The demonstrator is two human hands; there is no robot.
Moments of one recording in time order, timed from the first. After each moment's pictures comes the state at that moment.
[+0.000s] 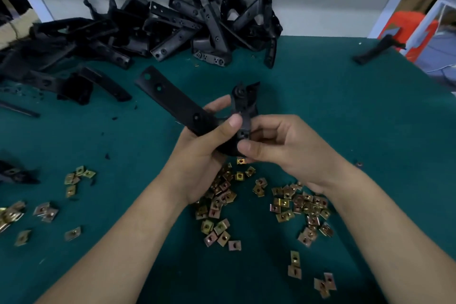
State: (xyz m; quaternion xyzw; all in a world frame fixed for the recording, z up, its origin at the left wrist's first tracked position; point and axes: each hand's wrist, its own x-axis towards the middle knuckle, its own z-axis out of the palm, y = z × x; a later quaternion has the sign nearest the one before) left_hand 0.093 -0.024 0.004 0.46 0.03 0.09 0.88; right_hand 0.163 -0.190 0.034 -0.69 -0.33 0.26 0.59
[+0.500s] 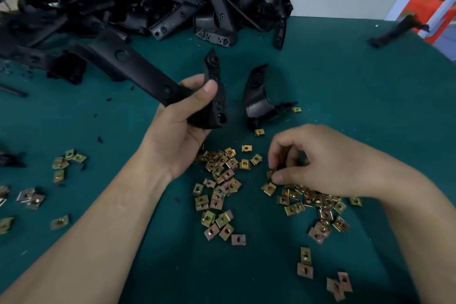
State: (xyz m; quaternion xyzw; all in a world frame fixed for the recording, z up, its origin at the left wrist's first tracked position) left_hand 0.101 0.004 -0.003 0.41 0.07 0.14 0.90; right_hand 0.162 -0.217 0.035 -0.87 -0.36 0.25 0.24
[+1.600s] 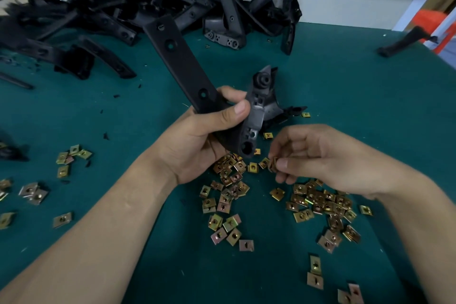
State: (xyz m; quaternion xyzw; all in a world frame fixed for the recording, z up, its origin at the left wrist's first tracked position) left_hand 0.091 0.002 0.000 0.47 -0.04 -0.01 0.88; right_hand 0.168 -0.214 0.026 -0.76 -0.33 0.35 0.44
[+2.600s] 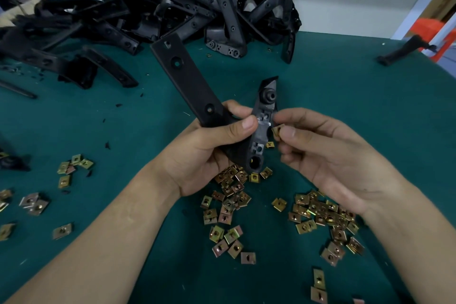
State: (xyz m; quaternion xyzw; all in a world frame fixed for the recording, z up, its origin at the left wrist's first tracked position) left_hand 0.092 -0.002 0.002 0.49 -0.02 -0.02 0.87; right_hand 0.157 -0.196 0.030 -0.56 -0.19 0.33 0.73
